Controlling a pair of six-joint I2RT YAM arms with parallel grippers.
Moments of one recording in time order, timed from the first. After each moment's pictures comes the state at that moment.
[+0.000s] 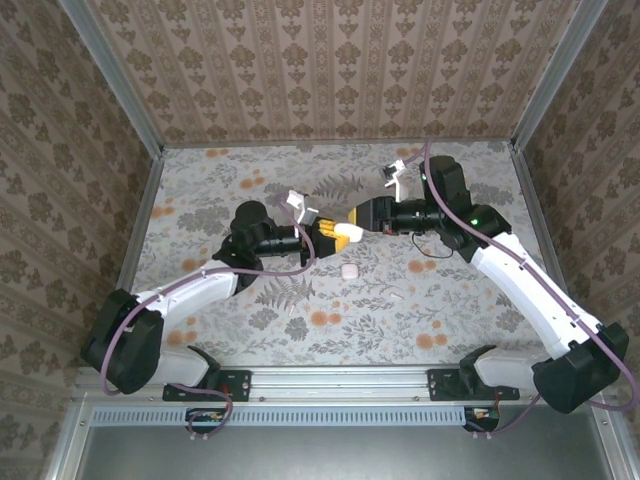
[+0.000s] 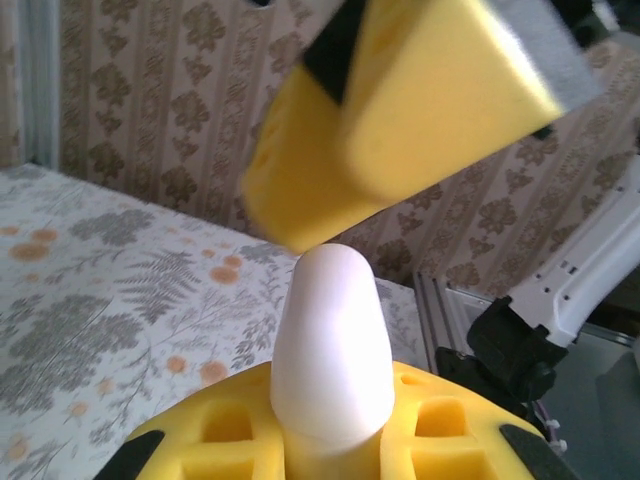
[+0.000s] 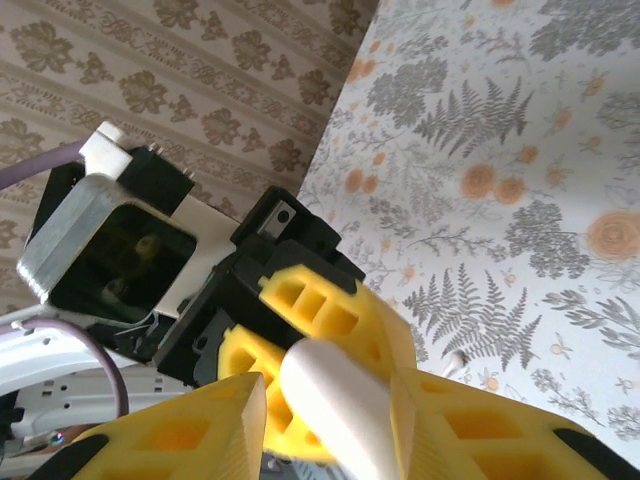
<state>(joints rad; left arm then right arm) -0.64 1.35 0.73 0.60 0.90 -0.29 0.43 1.23 1.22 -0.53 -0.68 0.60</state>
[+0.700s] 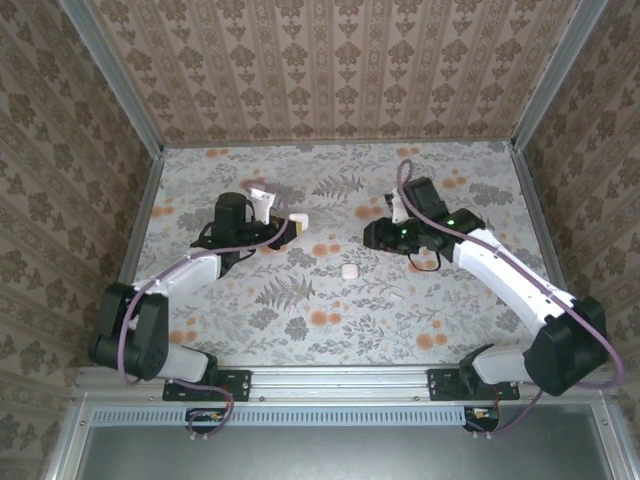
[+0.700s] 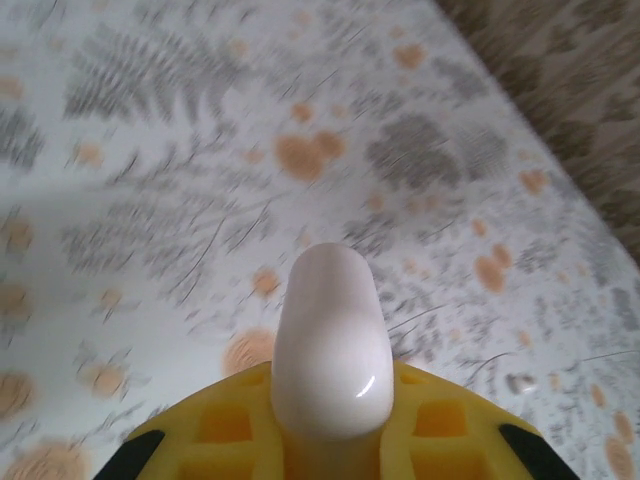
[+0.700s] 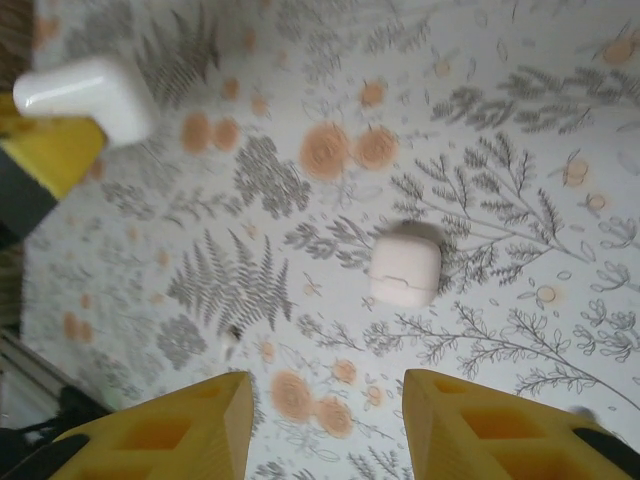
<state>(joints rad) -0.36 1.44 0.76 0.09 0.60 -0.25 0.49 1.36 1.12 -0.69 -0.28 0.57</state>
